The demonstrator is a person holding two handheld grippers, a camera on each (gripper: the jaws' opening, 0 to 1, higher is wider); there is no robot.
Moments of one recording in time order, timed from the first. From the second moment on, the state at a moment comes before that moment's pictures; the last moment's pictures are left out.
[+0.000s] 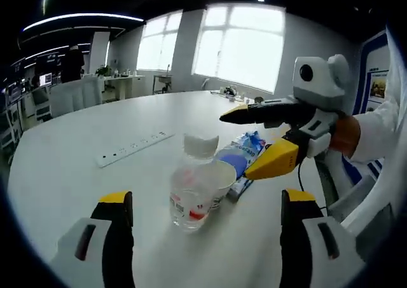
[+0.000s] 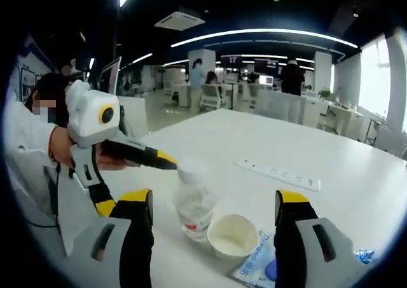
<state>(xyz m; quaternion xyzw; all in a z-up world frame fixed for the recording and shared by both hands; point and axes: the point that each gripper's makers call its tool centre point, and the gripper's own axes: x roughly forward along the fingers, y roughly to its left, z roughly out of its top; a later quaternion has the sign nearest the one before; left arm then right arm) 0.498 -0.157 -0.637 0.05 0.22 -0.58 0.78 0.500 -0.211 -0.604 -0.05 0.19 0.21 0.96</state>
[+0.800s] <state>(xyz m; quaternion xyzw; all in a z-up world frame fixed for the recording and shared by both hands) 0.456 -0.152 -0.598 0.06 0.20 -0.56 0.80 0.441 -0.285 -0.583 -0.02 0.18 0.19 0.97</state>
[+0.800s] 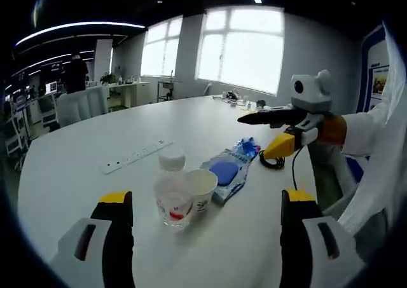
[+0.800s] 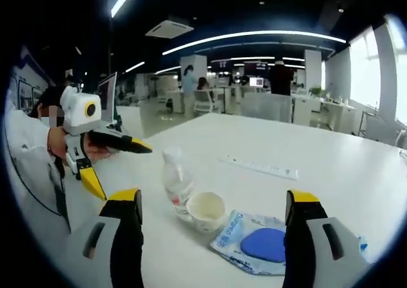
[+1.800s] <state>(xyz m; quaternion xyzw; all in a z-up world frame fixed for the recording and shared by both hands) 0.376 -0.172 -0.561 0.05 0.17 -0.52 0.84 0.315 -0.418 -0.569 -0.04 0.18 0.14 0.97</state>
